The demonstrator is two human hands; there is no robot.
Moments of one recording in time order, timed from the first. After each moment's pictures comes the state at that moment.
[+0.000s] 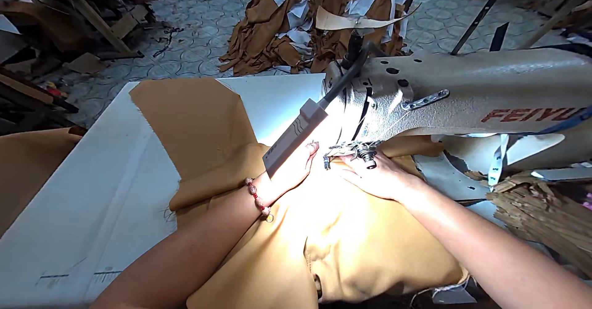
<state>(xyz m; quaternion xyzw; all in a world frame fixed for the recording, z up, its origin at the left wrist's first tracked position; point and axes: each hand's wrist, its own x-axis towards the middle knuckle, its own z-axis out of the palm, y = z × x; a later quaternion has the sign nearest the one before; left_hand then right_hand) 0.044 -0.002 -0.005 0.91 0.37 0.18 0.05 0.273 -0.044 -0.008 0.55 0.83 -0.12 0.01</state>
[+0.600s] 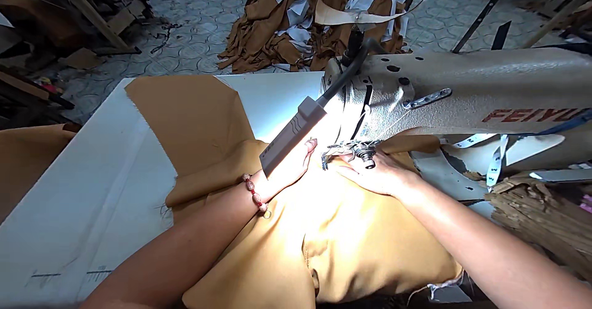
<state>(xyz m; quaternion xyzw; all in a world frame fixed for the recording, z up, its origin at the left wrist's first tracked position) 0.041 -0.002 -0.009 0.91 0.35 0.22 0.03 0.273 -0.039 -0.006 0.52 0.84 -0.11 -0.02</state>
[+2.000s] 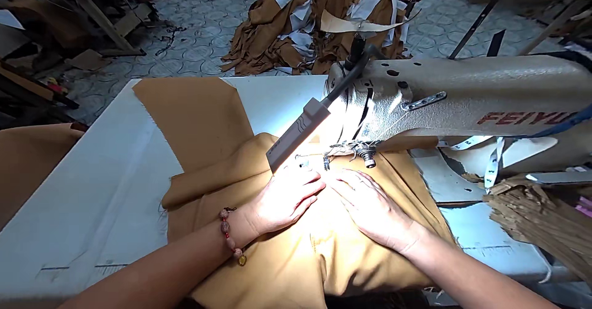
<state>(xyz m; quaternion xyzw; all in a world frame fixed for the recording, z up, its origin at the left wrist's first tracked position) 0.001 -0.047 -0.030 0.95 0.23 0.18 0.11 0.249 -0.108 -0.041 0.48 0.85 -0.04 -0.21</state>
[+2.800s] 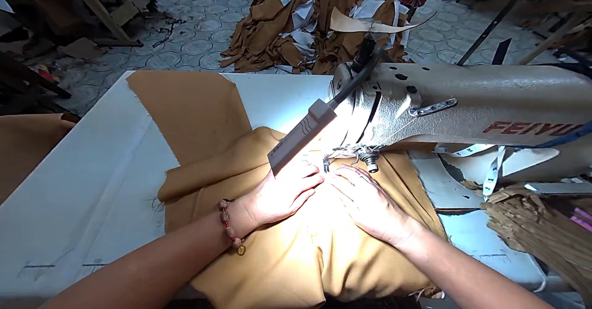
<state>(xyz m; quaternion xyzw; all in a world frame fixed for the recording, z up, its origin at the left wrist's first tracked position) 0.004 -0.031 -0.031 0.95 0.23 0.20 0.10 0.253 -0.093 -0.044 0.47 0.85 -0.05 -0.23</state>
